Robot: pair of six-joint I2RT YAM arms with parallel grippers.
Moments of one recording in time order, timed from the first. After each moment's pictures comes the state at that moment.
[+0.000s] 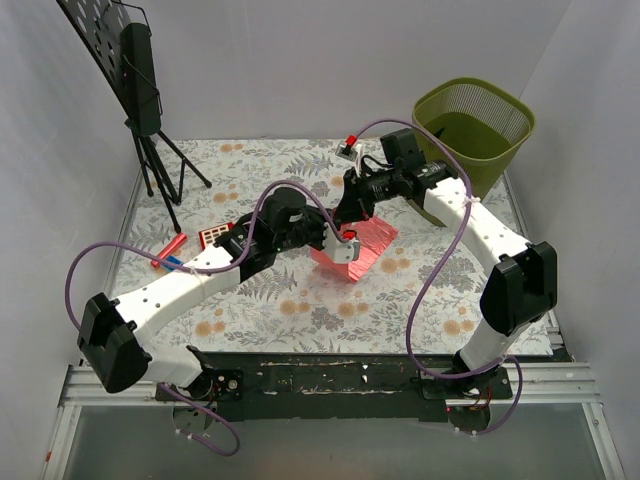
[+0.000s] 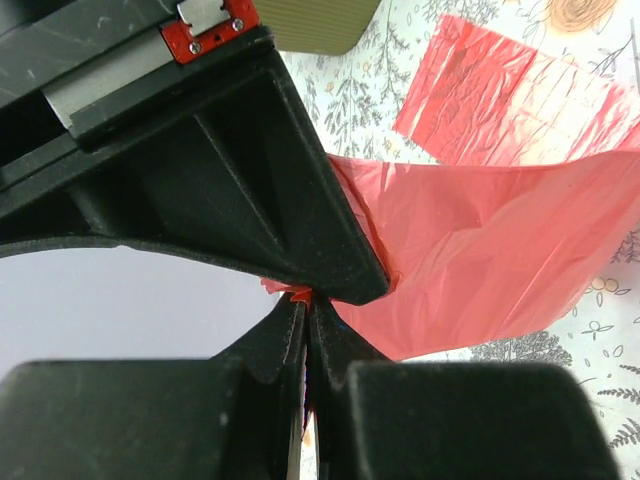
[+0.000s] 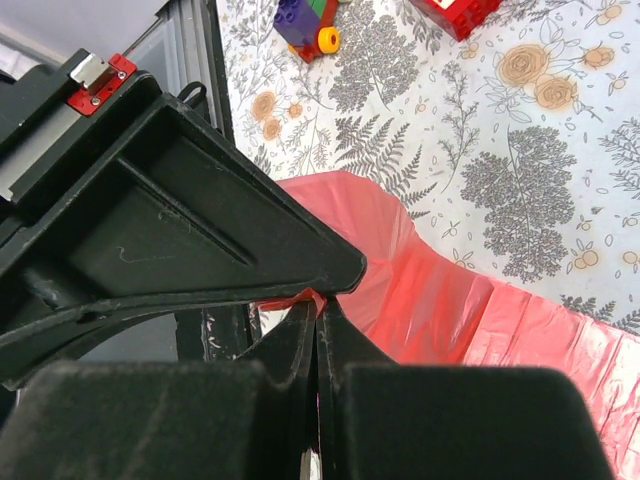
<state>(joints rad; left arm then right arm) -0.82 1.33 1.12 -0.22 0.13 1.21 0.51 1.68 1.54 -0.64 -1.01 -0.10</state>
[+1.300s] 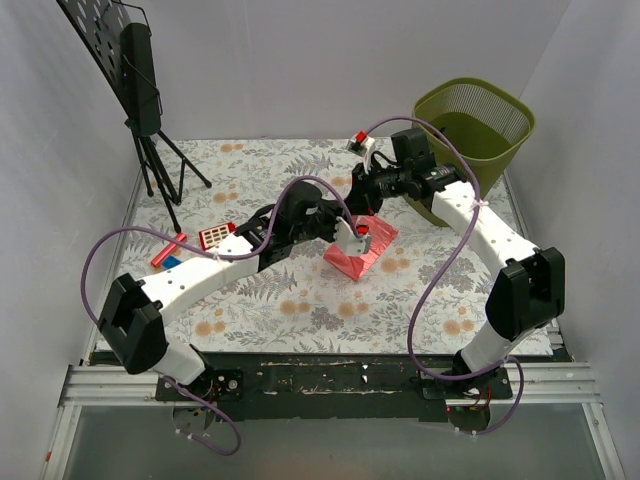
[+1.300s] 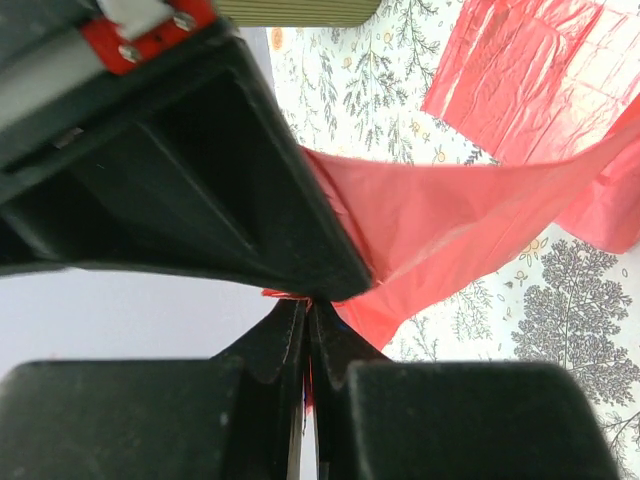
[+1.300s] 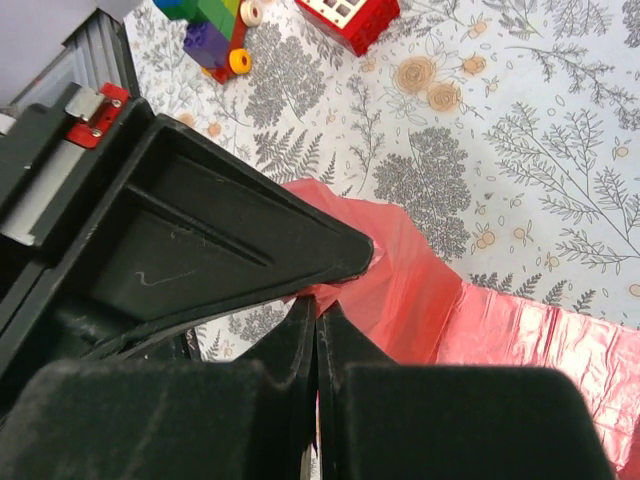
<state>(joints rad) -0.83 1.48 1.20 -0.17 0.04 1.28 0.47 1.64 1.48 -0.55 -0.86 -0.10</state>
